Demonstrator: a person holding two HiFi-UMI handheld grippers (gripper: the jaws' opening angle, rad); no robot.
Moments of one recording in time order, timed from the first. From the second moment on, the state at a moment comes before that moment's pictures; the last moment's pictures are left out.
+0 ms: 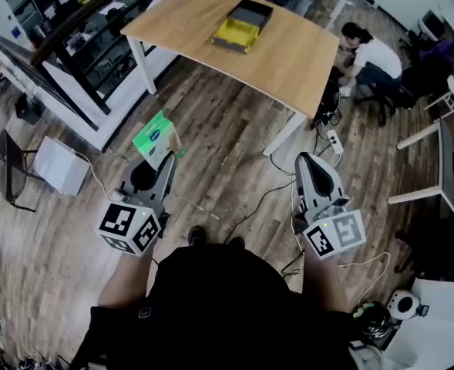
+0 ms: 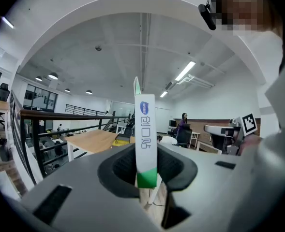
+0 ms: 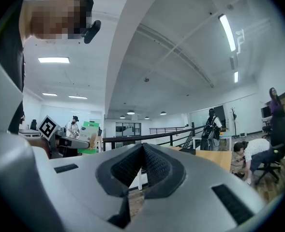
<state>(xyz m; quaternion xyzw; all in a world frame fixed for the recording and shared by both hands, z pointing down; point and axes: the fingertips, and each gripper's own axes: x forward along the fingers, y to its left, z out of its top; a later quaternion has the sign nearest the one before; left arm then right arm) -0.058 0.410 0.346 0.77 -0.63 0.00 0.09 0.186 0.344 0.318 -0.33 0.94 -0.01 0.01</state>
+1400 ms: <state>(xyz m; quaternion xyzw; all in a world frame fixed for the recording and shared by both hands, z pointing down) -0.161 0.174 0.380 0.76 -0.64 0.02 0.14 0.067 0.089 0.358 -0.27 0.96 -0.10 0.02</state>
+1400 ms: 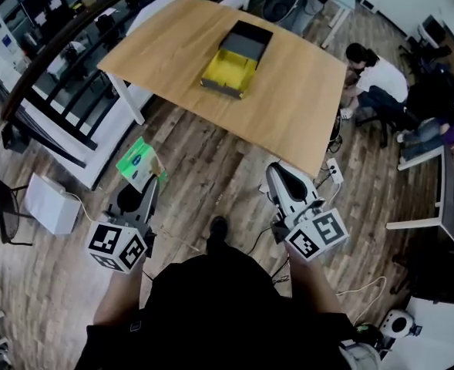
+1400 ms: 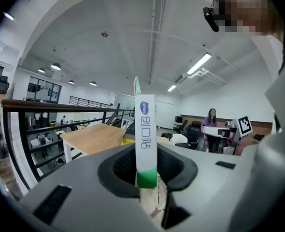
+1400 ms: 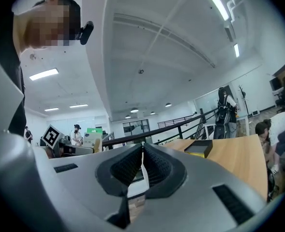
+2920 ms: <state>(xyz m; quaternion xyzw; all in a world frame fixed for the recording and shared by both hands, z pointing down) -0.215 -0.240 0.424 0.85 -0.50 0.05 0.19 -0.016 -0.229 0.377 -0.37 0.92 -0.15 -0.01</state>
